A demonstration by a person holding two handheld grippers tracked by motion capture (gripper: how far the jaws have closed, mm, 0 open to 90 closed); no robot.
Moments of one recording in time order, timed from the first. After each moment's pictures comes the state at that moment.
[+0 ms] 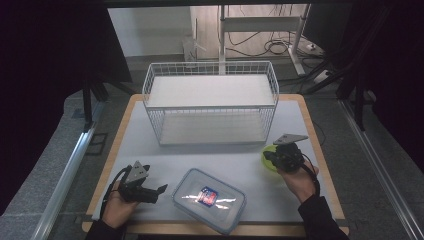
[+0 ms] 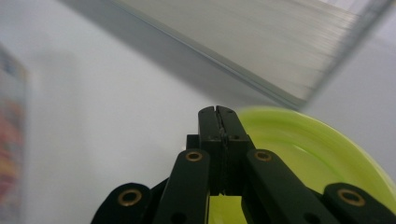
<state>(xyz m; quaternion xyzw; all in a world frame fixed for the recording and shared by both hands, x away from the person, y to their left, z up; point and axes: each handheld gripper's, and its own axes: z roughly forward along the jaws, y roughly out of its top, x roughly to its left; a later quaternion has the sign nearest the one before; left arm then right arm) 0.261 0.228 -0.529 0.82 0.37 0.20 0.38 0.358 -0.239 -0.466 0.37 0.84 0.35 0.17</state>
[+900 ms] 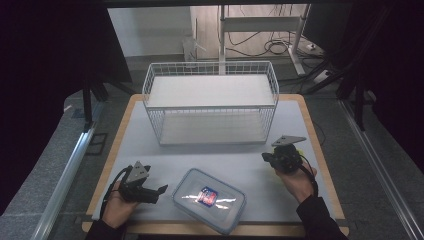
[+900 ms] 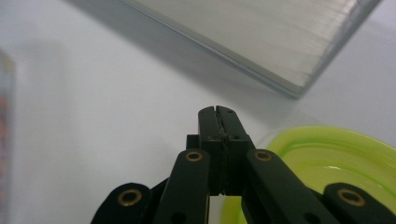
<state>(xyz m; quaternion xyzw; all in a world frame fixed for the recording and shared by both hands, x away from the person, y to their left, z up) 0.260 0.225 -0.529 0.83 0.37 0.19 0.38 0.354 -0.232 -0.470 0.36 0.85 0.35 0.16</state>
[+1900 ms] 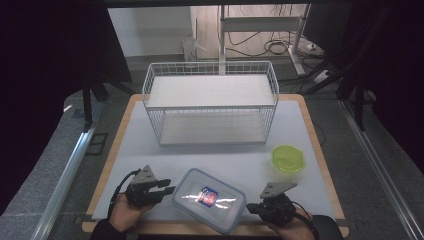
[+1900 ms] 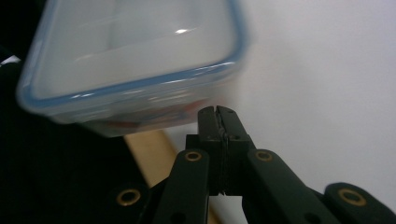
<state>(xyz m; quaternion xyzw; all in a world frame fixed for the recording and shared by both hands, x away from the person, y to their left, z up) 0.248 0.201 -0.515 0.84 0.35 0.10 0.42 0.232 -0.203 -0.495 0.28 0.89 0.36 0.02</state>
